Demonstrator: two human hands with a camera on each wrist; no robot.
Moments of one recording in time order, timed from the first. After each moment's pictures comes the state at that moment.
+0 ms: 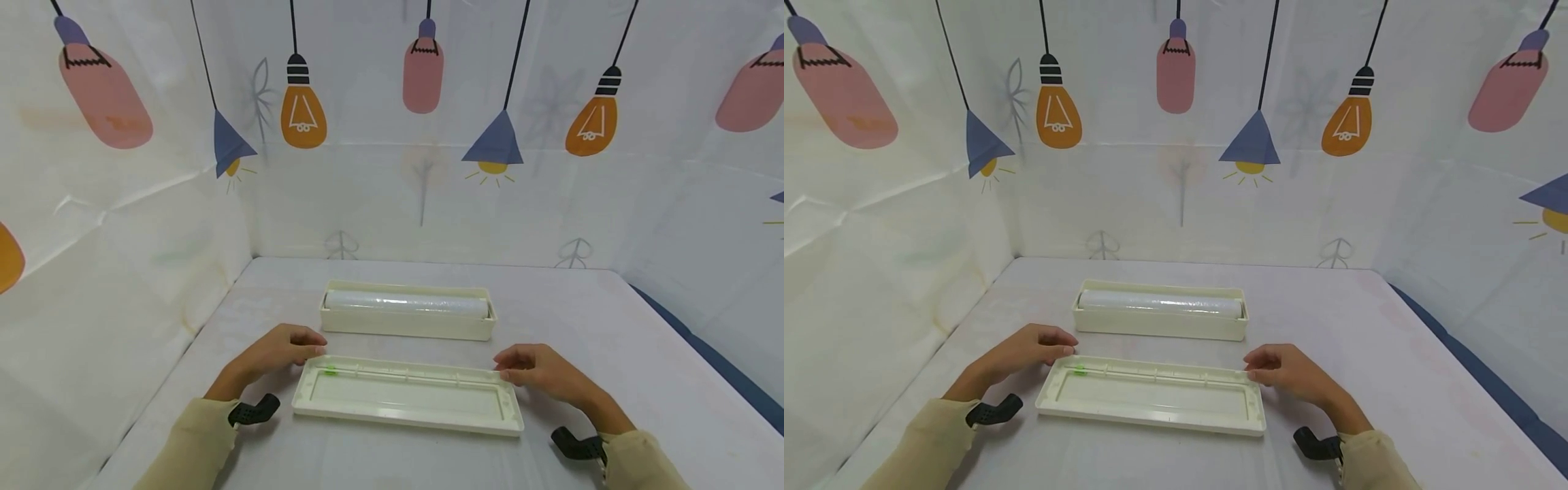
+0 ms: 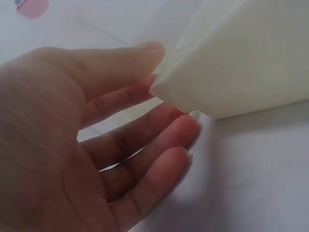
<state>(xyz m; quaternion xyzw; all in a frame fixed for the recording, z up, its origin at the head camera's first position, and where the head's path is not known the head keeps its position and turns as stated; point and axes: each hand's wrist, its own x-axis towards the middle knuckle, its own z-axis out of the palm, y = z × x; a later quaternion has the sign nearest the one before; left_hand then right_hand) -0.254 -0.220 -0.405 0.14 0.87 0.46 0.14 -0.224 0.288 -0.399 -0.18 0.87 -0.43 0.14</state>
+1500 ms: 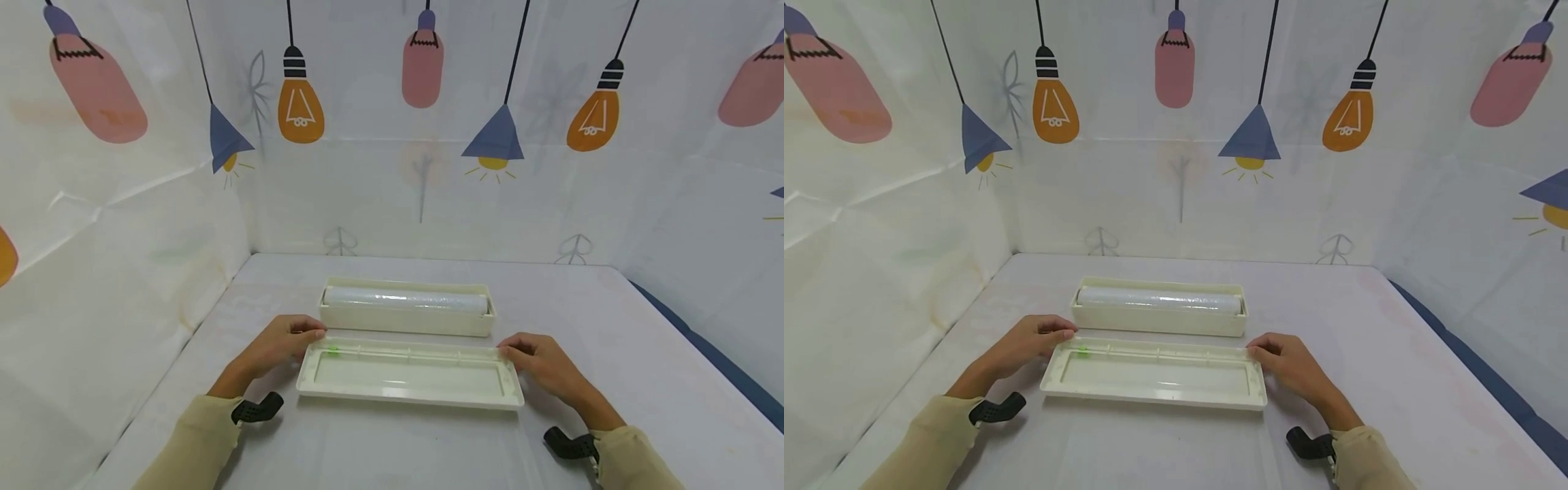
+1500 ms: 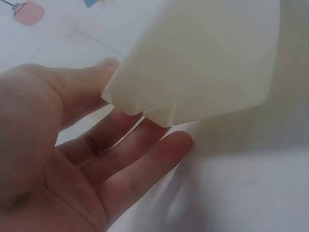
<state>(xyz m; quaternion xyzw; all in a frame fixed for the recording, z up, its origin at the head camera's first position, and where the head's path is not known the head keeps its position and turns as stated) -0.258 -0.210 -0.408 0.11 0.84 0.52 0.09 -0.225 0.282 -0.407 -0.13 0.89 -0.43 0.01</state>
